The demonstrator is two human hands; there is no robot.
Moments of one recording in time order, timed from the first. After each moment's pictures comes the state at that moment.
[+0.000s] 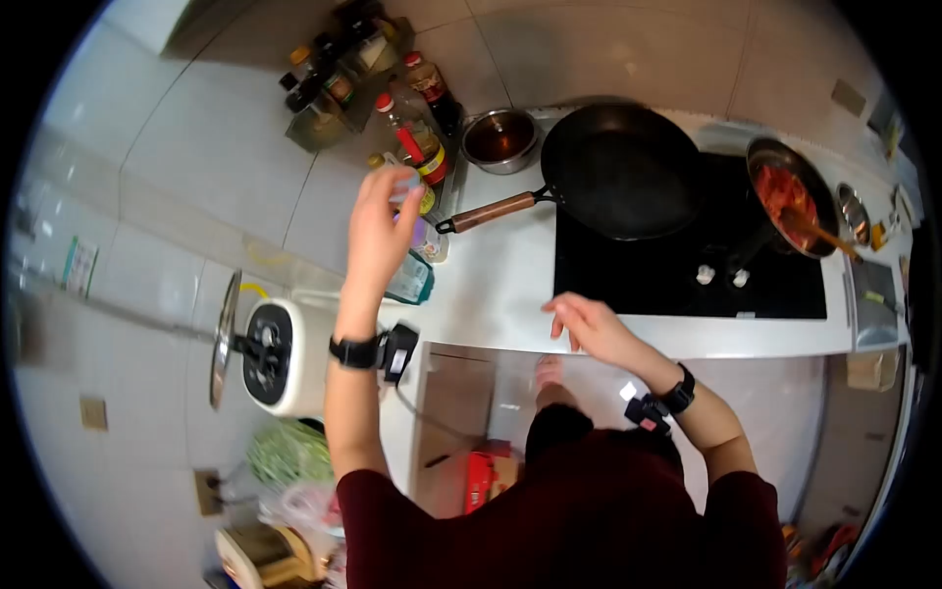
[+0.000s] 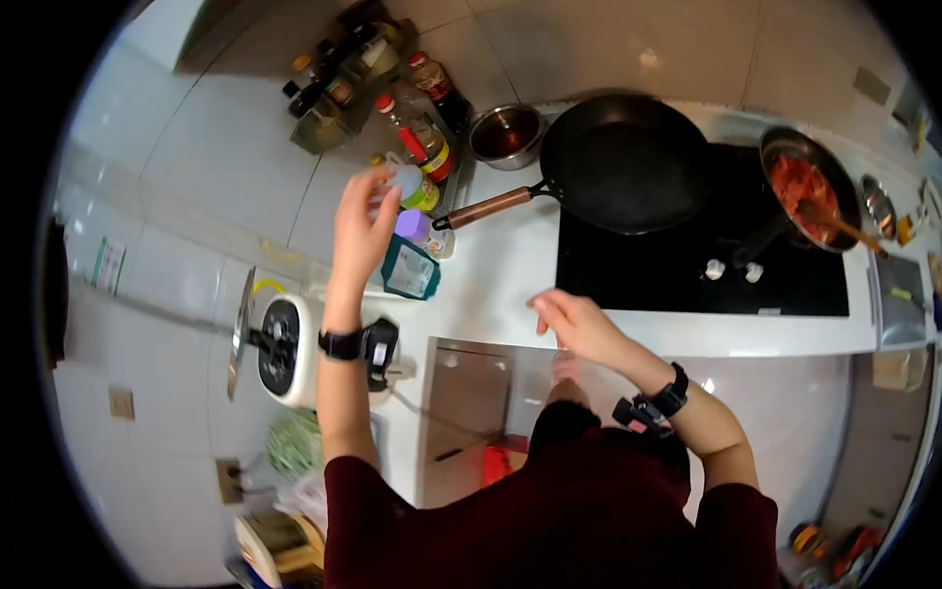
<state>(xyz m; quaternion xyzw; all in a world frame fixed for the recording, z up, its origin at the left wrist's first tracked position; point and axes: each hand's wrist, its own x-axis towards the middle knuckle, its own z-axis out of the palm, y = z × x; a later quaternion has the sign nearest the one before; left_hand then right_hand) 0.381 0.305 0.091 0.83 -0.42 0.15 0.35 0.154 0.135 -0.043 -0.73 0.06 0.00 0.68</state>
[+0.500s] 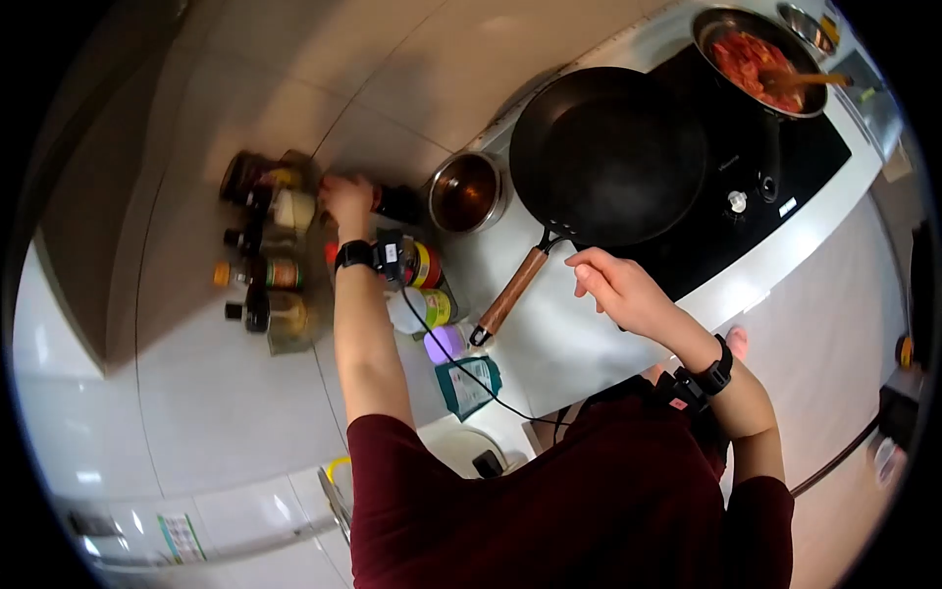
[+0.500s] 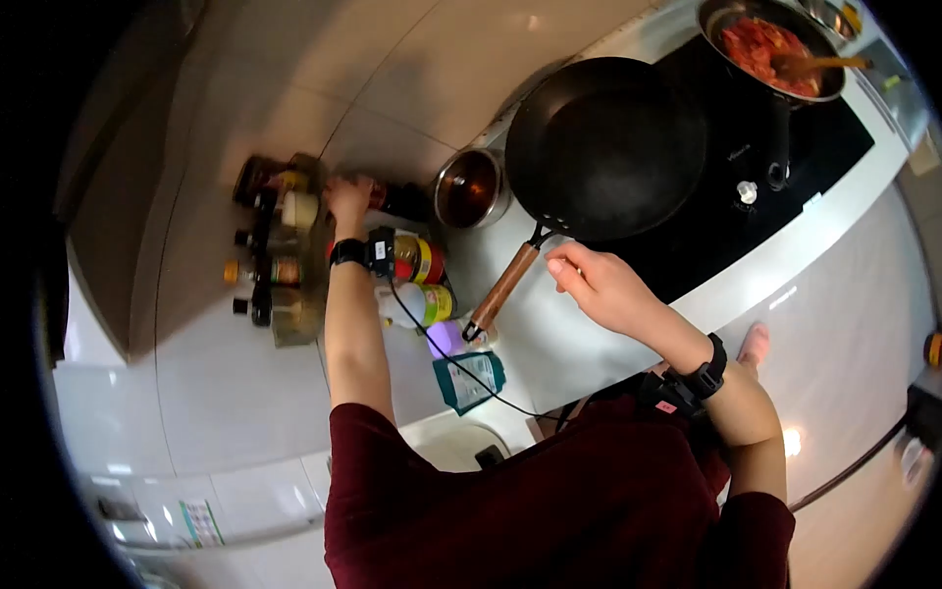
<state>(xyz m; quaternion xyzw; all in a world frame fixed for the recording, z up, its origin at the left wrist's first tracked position) 0.743 0.109 0.010 0.88 -0.40 0.27 0.07 0.244 0.113 -0.020 -0.68 0.25 -0.23 0.65</state>
